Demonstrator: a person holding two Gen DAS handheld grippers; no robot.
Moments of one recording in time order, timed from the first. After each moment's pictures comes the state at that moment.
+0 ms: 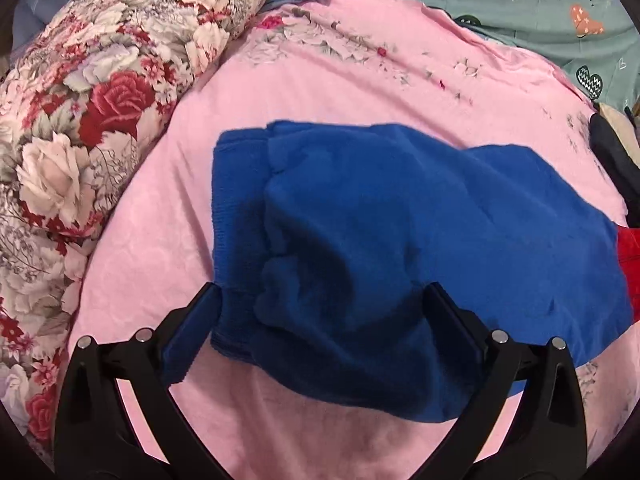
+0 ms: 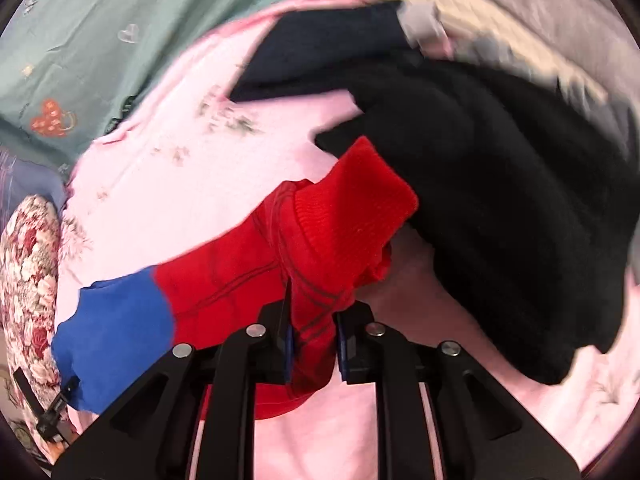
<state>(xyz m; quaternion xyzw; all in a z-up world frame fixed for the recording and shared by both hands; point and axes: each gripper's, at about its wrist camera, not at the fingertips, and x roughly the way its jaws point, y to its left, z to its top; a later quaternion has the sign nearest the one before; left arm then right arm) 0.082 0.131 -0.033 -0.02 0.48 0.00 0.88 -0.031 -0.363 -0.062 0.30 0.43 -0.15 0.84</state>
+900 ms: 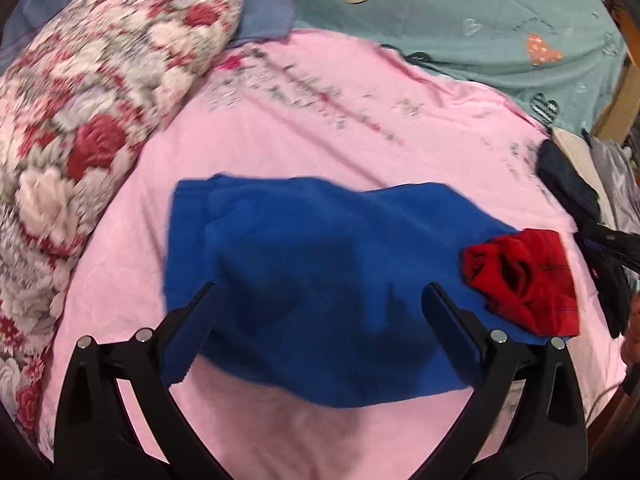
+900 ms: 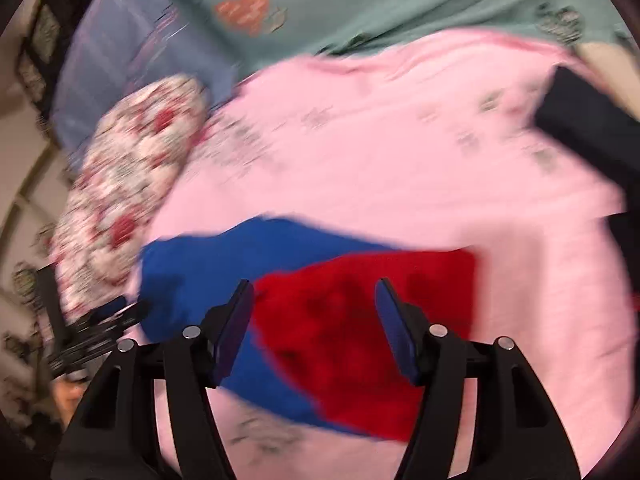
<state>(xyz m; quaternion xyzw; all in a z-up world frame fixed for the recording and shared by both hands) 0.065 0.096 0.012 -0.05 0.44 -0.07 0.90 0.052 -0.204 -0.008 0.18 0.41 0.07 0.89</state>
